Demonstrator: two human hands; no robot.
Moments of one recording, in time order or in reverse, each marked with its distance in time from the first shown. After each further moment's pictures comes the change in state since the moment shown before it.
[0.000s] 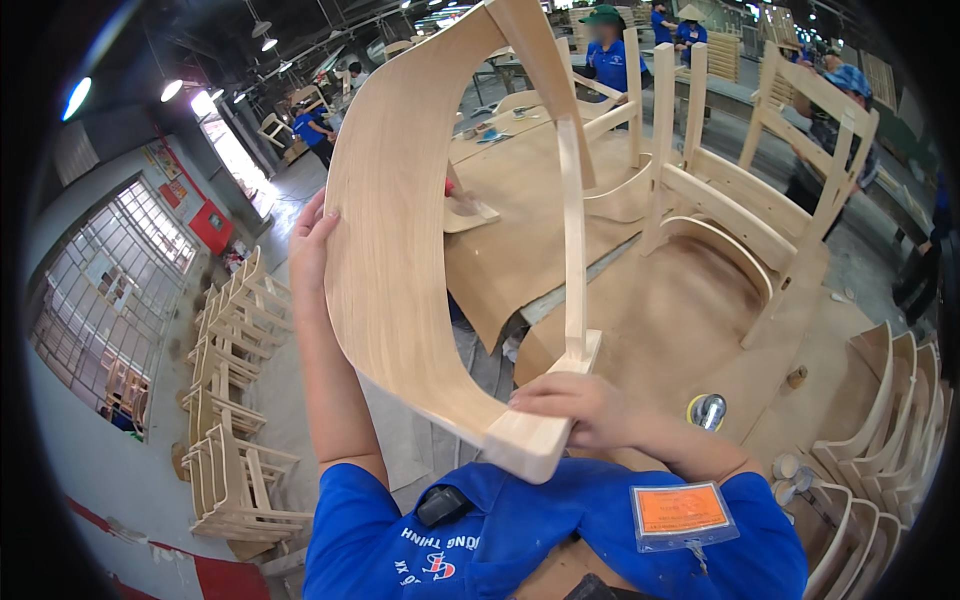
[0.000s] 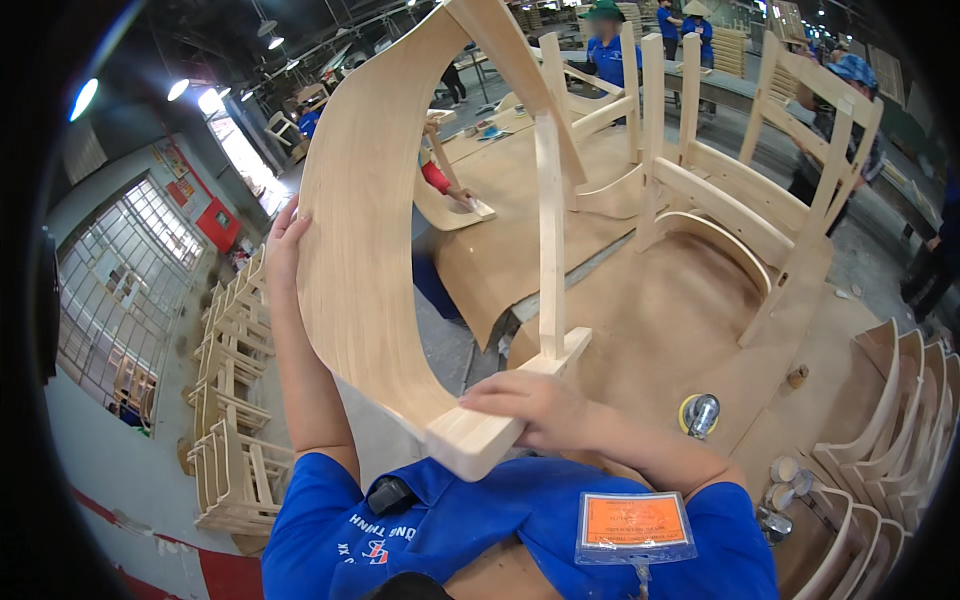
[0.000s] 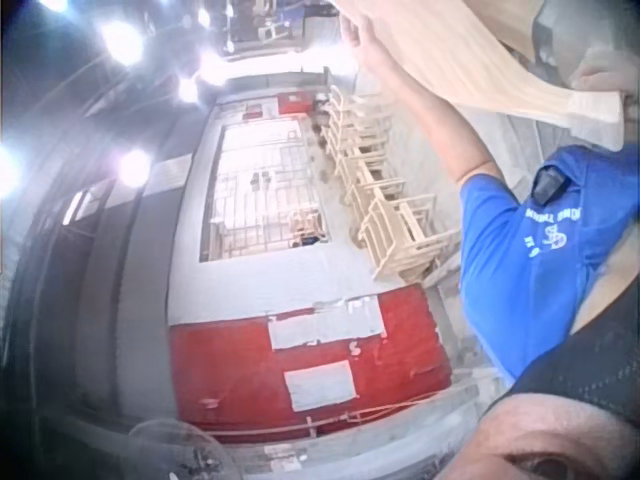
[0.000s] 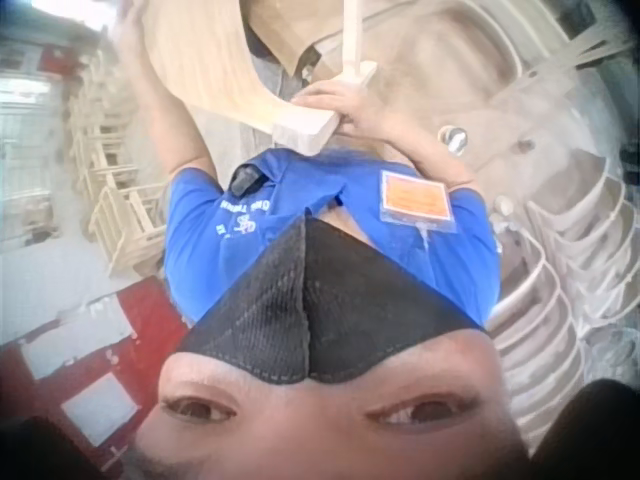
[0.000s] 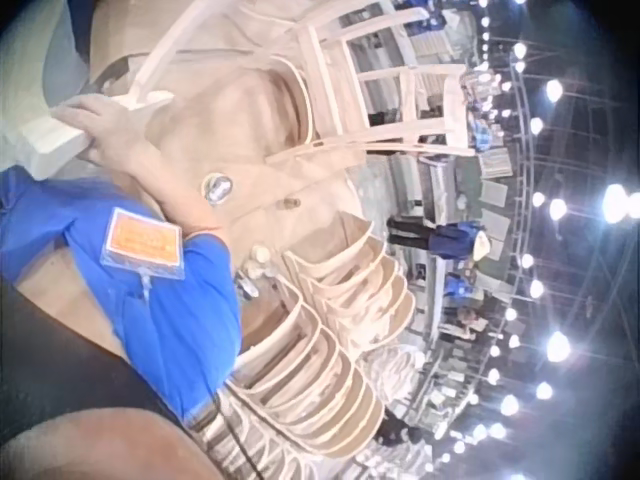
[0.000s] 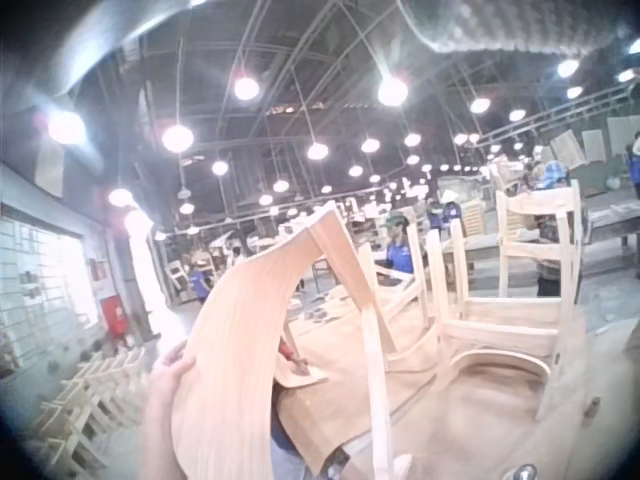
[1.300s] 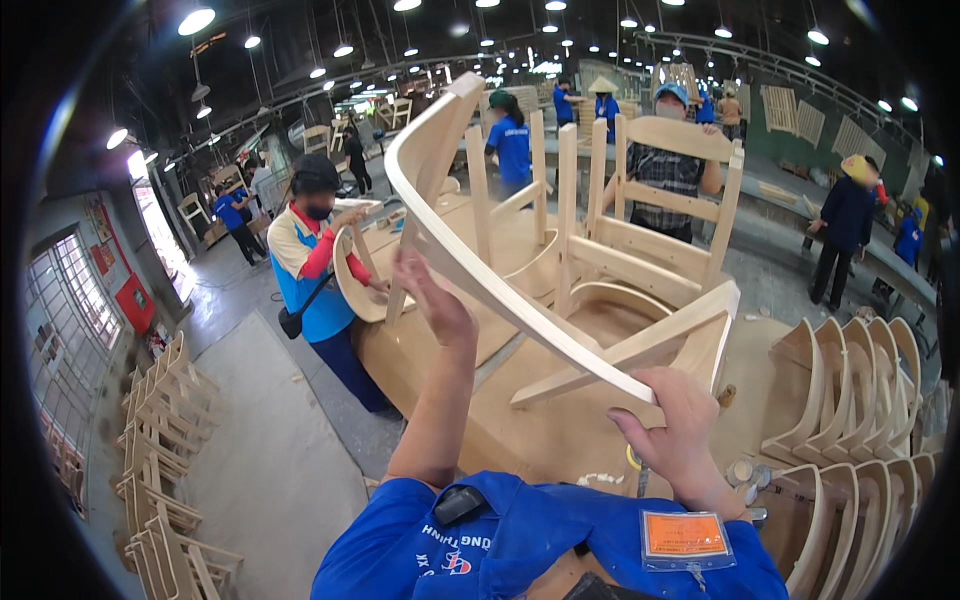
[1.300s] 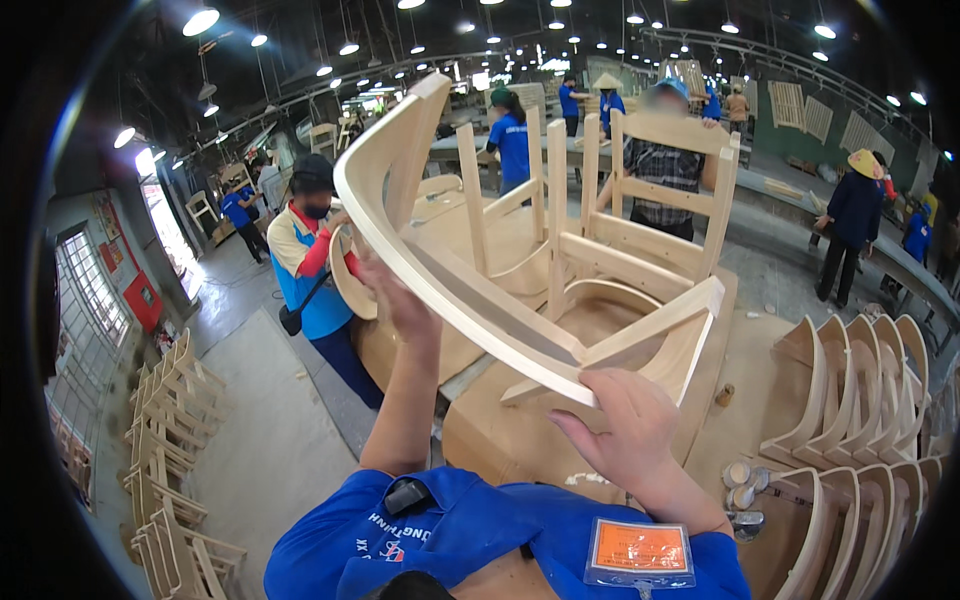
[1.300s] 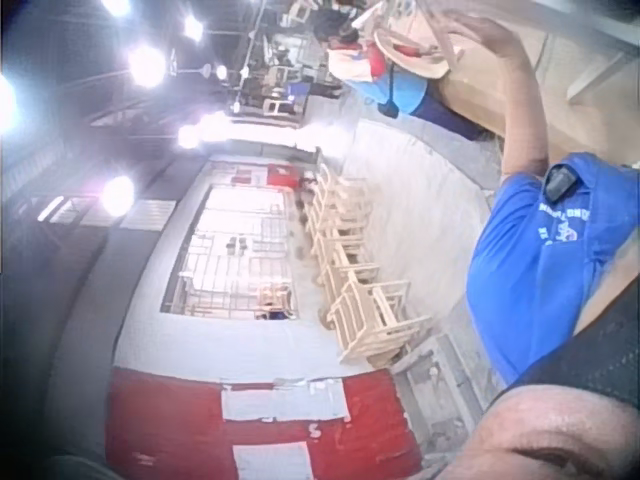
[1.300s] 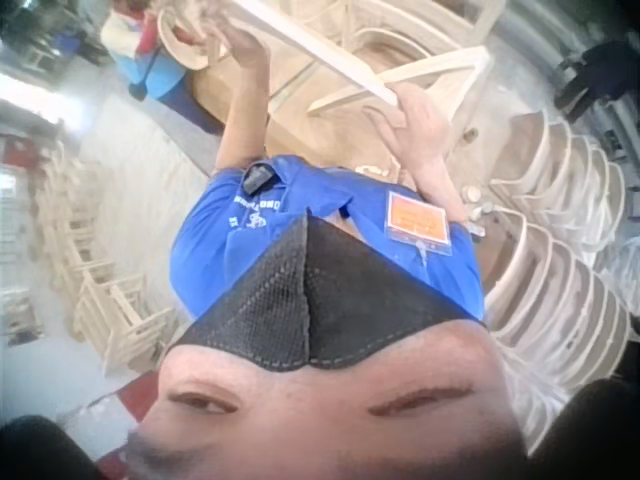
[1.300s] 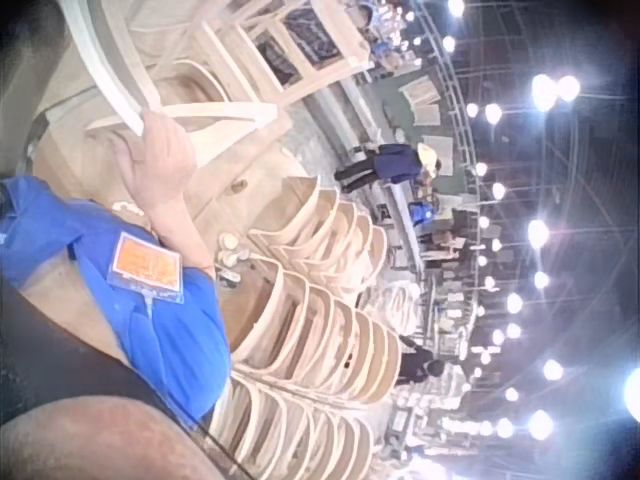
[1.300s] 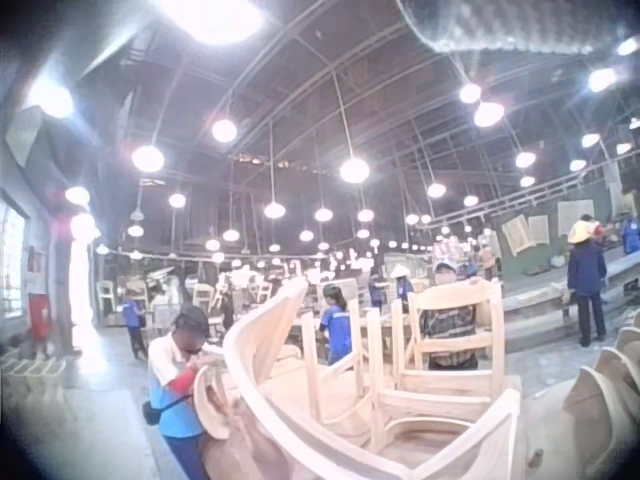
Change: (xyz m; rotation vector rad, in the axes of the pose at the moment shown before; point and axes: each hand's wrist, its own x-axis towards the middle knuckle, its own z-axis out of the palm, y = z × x) left_hand -0.035 -0.092 0.244 -0.790 0.043 0.285; right_hand -0.014 -0.124 -0.072 -1.146 0.556 0.332
